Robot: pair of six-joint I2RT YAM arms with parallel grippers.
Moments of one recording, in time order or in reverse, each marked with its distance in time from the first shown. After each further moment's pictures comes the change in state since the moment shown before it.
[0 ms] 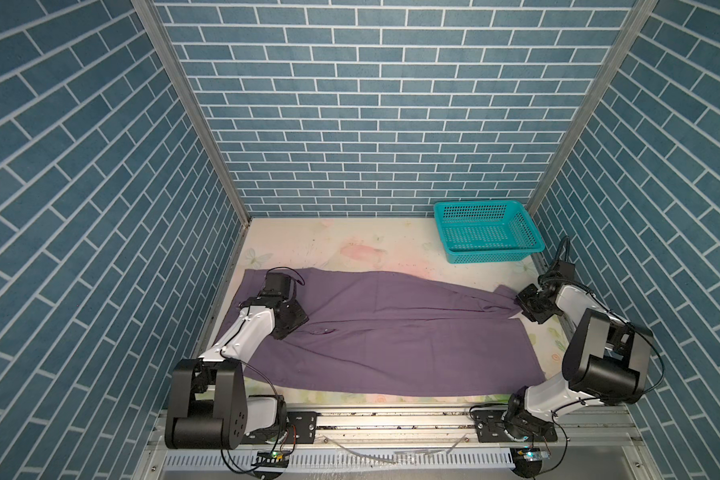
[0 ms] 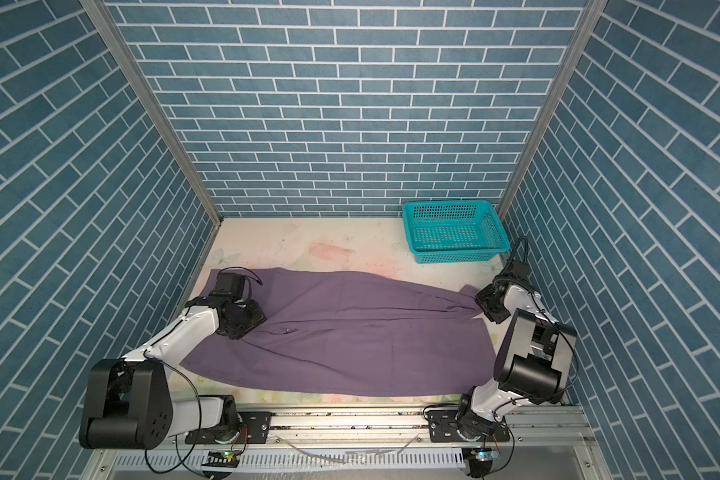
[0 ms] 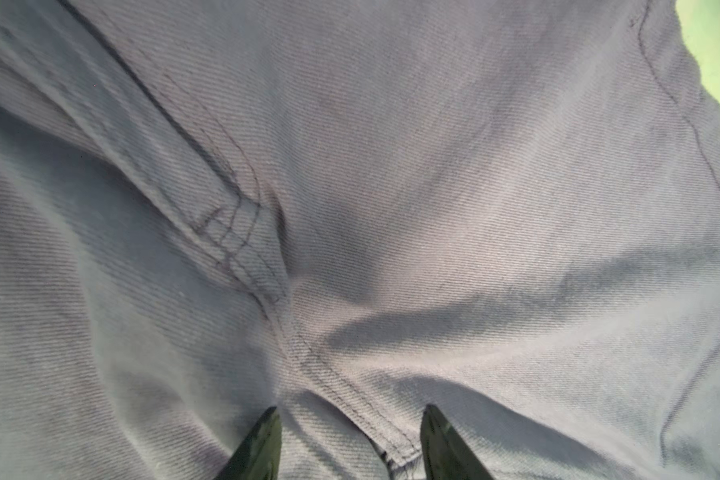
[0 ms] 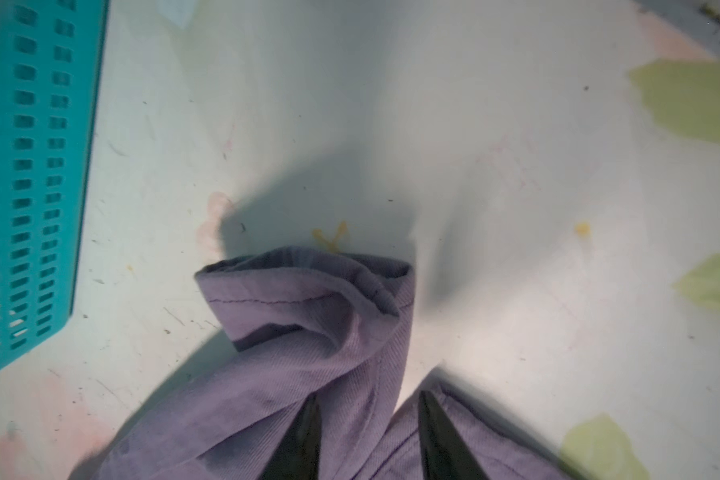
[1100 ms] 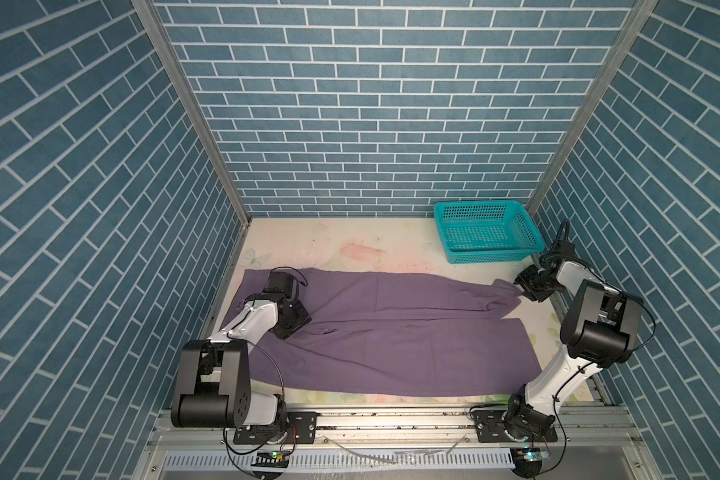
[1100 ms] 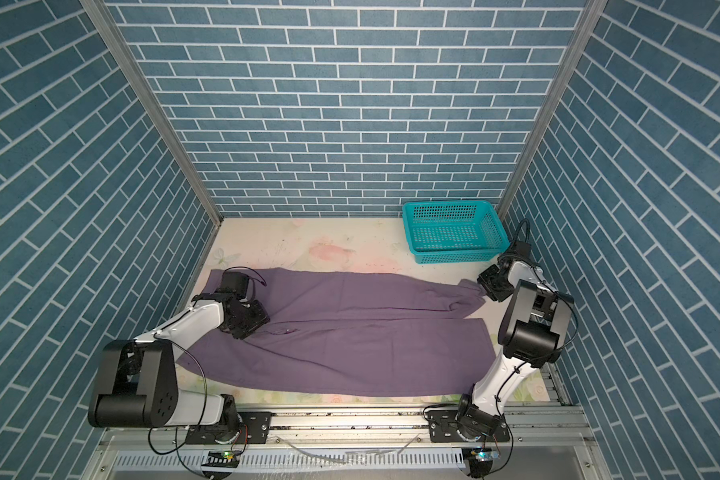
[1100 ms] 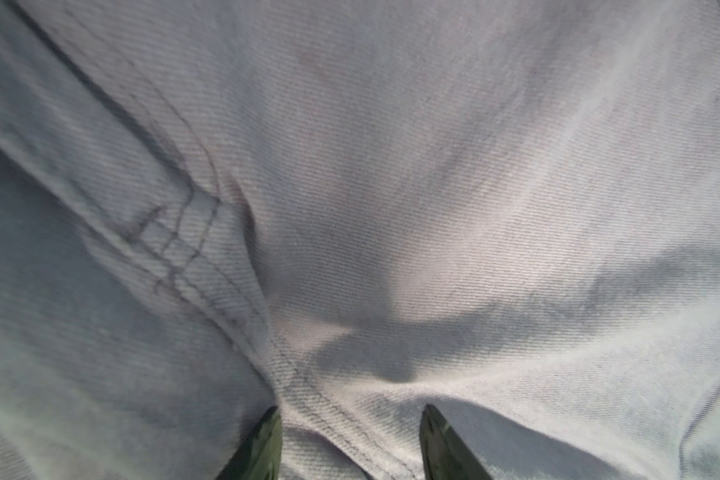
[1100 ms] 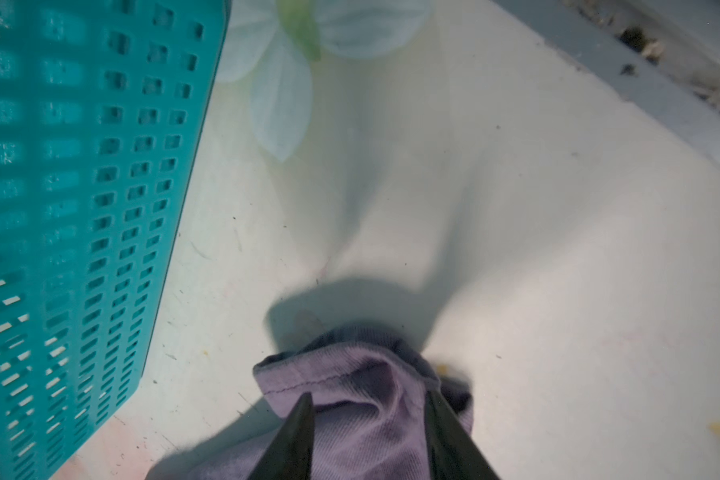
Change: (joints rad) left arm 0.000 0.104 0.021 0.023 0.042 -0.001; right arm 0.000 0.257 0.331 -0.054 -0.050 -0.021
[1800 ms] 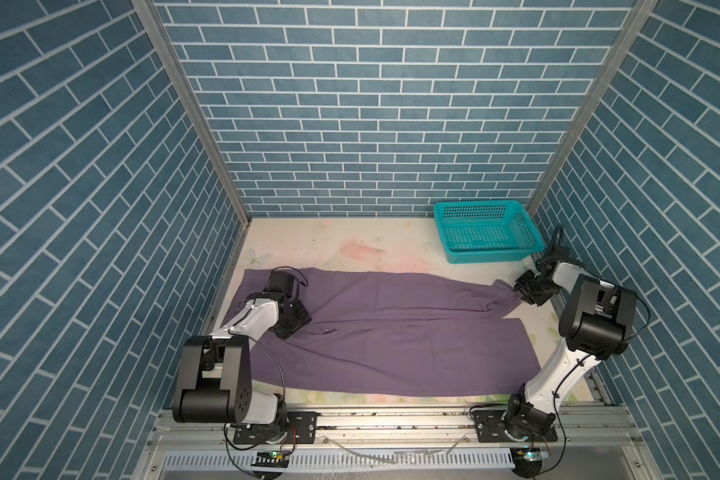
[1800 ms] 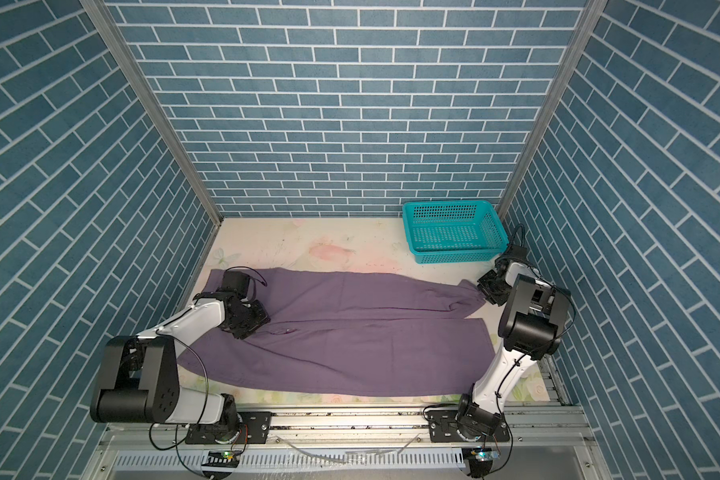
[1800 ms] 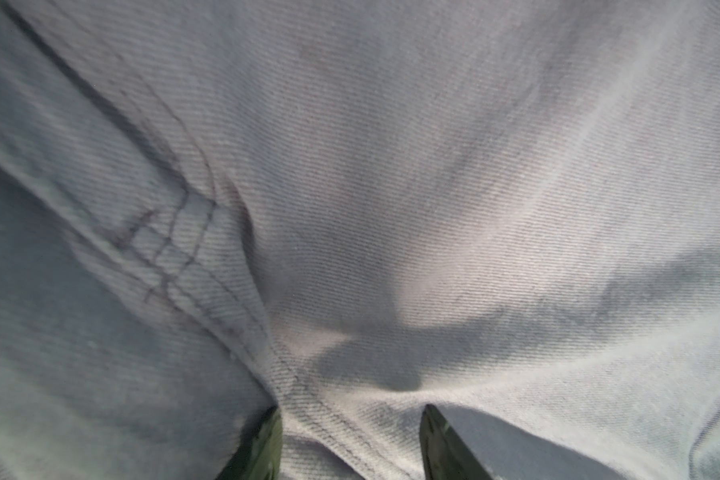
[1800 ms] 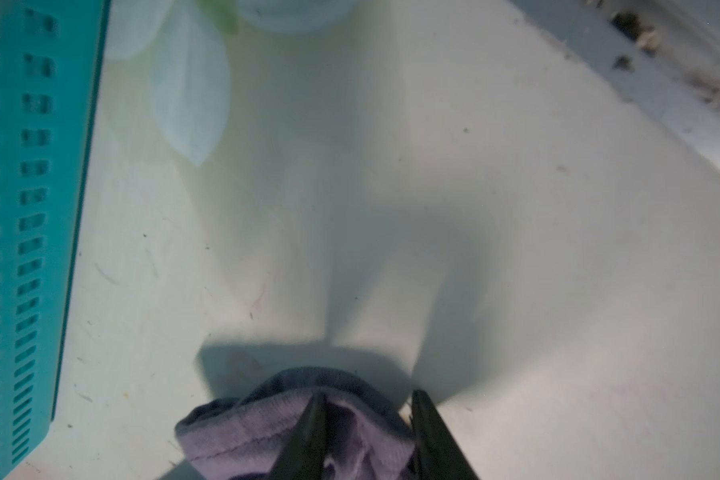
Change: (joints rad) left arm 0.000 0.018 0.005 0.000 -0.001 0.000; right arm 0.012 0.068 -0.017 0.027 0.060 -0.035
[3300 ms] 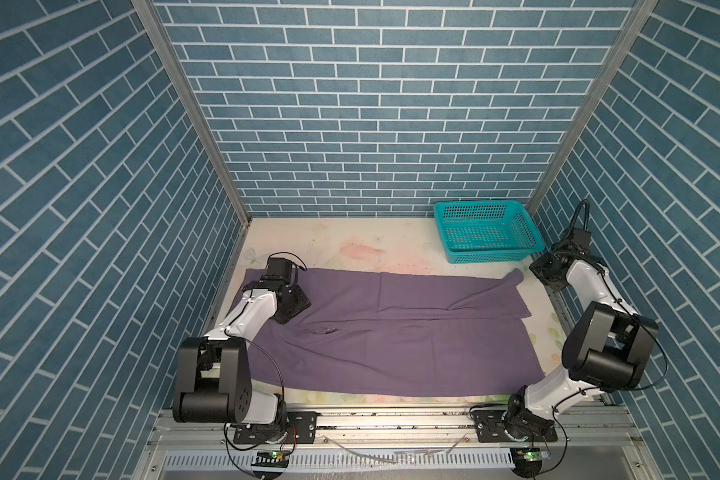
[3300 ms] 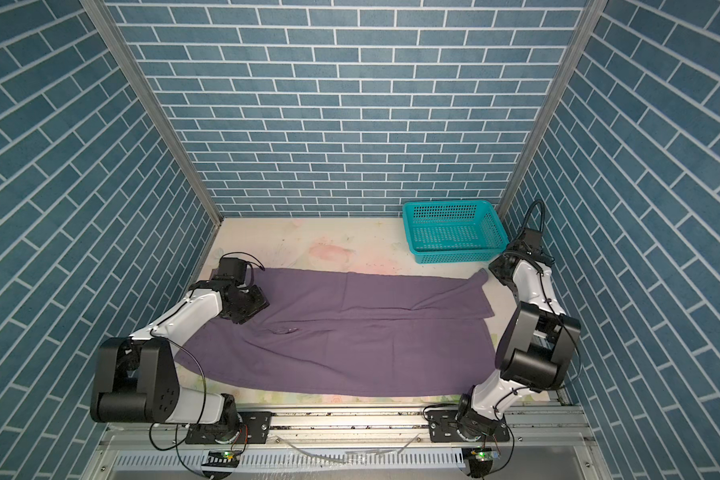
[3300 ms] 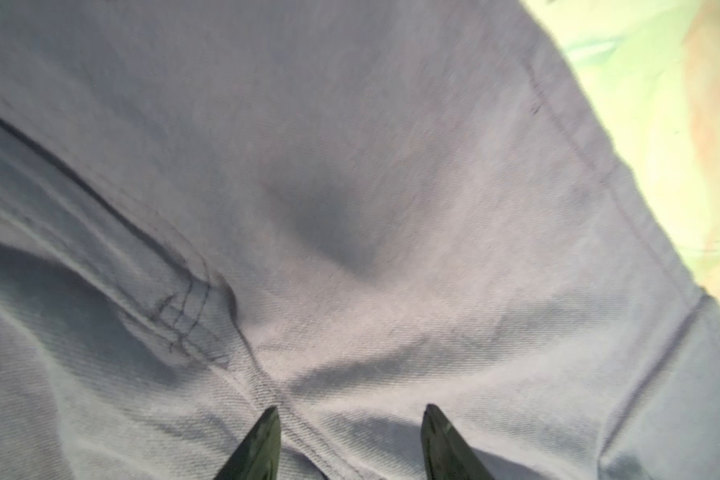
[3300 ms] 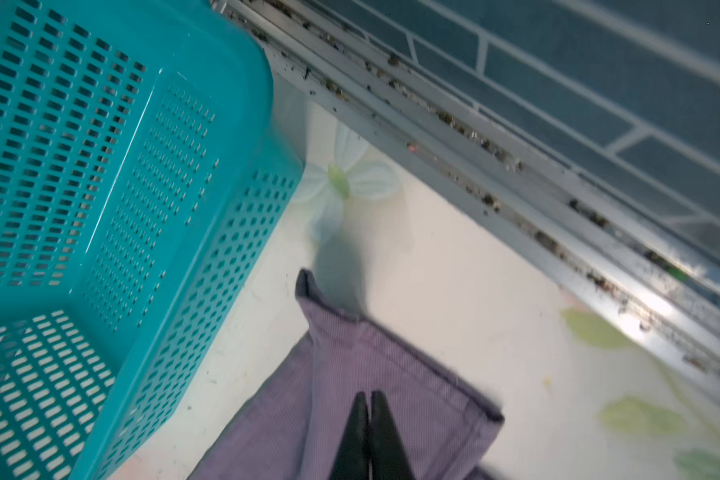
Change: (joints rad) left arm -0.003 0.003 0.145 -0.029 -0.016 0.008; right arm 0.021 -0.321 -0.029 -0.046 0.127 0.027
